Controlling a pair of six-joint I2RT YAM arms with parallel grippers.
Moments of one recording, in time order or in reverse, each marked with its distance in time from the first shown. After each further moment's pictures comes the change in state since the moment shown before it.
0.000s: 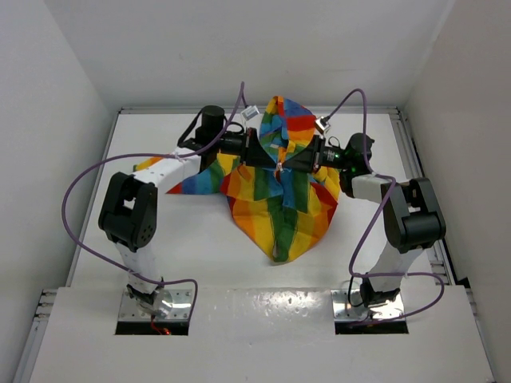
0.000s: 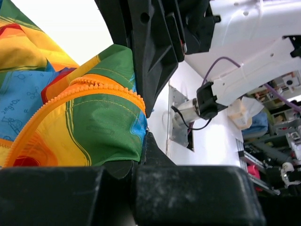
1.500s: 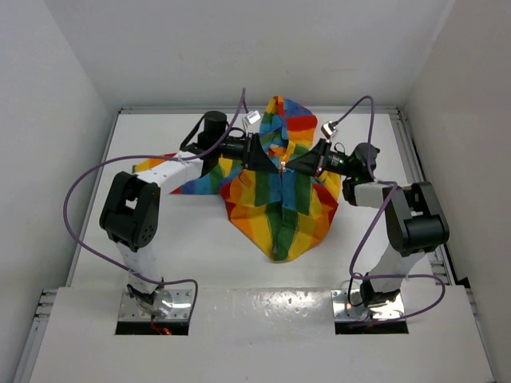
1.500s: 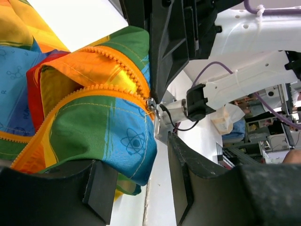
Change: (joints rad) left arm -0.013 0.006 -0.047 0.033 -0.016 -0.119; right arm -0.012 -0.034 -0.106 0.144 0.080 0.110
